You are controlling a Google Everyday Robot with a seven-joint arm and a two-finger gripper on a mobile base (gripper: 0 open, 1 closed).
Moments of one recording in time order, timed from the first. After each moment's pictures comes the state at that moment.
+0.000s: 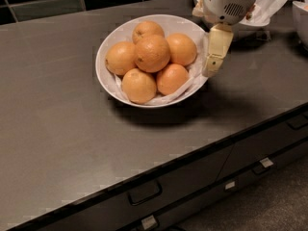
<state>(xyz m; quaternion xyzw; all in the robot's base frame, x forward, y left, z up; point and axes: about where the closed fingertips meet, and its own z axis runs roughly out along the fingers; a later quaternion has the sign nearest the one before) 0.576 -0.122 0.975 -0.70 0.69 -0.01 0.18</state>
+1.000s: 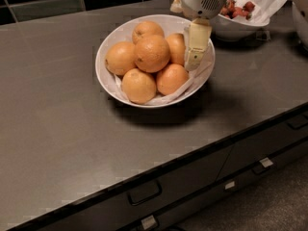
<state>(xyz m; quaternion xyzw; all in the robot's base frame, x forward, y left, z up) 0.595 -0.075 0.977 -0.74 0.65 0.00 0.19</state>
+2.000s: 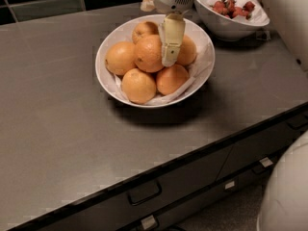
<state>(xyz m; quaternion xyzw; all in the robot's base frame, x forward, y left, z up) 0.602 -0.012 0.980 -0.79 0.58 0.02 0.19</state>
